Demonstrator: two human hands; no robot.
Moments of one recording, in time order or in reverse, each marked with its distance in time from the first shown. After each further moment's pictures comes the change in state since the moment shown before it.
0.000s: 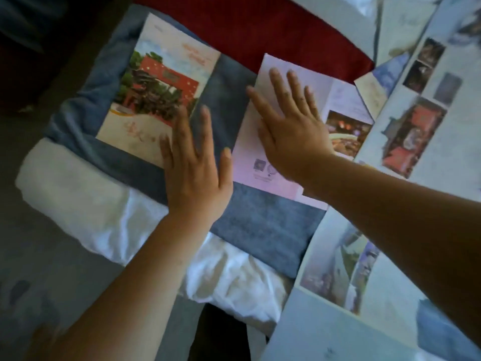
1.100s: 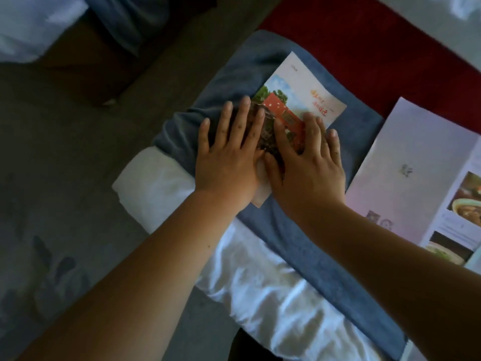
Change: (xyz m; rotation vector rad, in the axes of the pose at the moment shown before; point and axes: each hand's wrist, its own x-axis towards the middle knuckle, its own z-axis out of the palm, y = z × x) left_hand 0.065 -0.128 -0.020 0.281 -0.108 0.059; right_hand 0.057 -0.148 0.032 0.026 -0.010 0.058
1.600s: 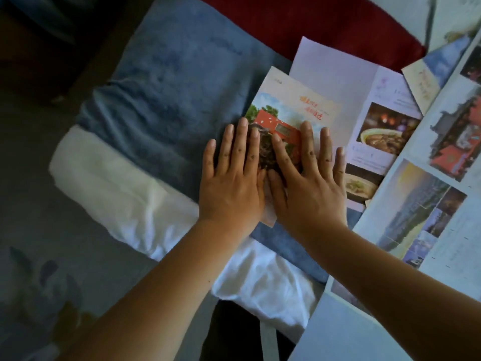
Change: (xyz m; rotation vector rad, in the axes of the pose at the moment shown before) left_hand -0.081 0.135 0.013 0.002 -0.044 0.092; right_hand -0.128 0.098 0.011 0.061 0.032 0.138
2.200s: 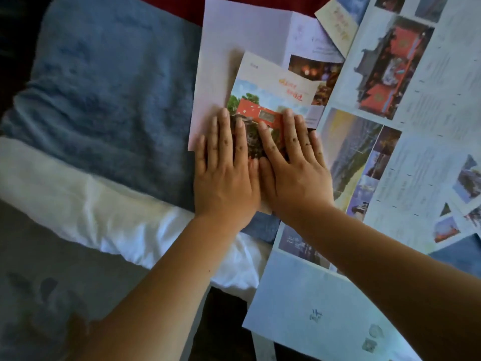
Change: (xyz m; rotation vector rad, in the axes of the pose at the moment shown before) left_hand -0.017 0.085 0.007 -0.045 -0.014 0.096; right_hand -0.046 0.074 0.011 0.100 -0.001 0.071
